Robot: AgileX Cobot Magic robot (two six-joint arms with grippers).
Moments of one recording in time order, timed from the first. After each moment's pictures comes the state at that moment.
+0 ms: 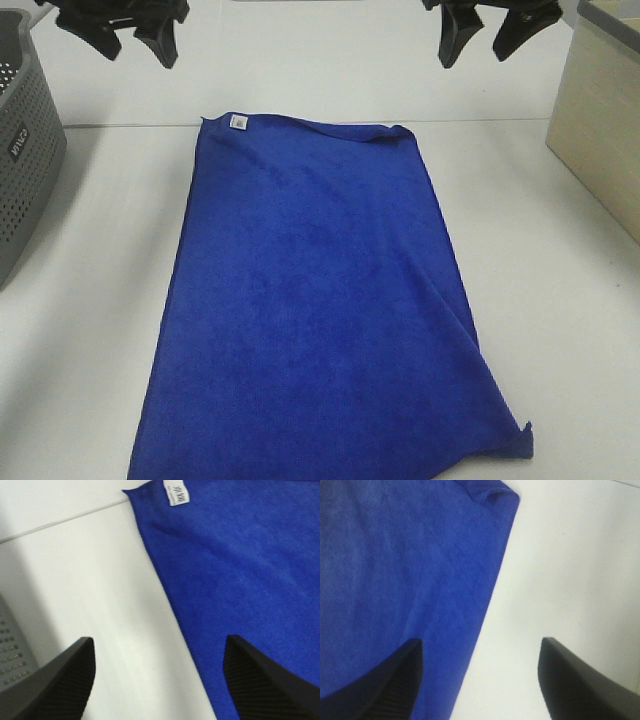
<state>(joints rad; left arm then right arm) -0.19 2.26 -2.32 -0.04 1.21 0.06 0.23 2.04 -2.03 0.08 1.21 -0.04</state>
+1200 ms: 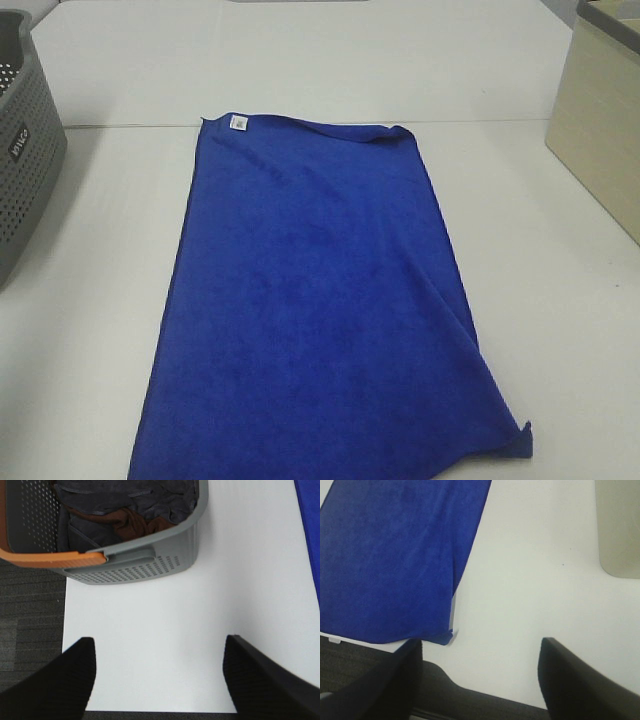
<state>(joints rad) 0.08 0.86 -1.03 0.10 1.18 0.08 0.23 0.57 -0.91 0.08 1.22 0.04</state>
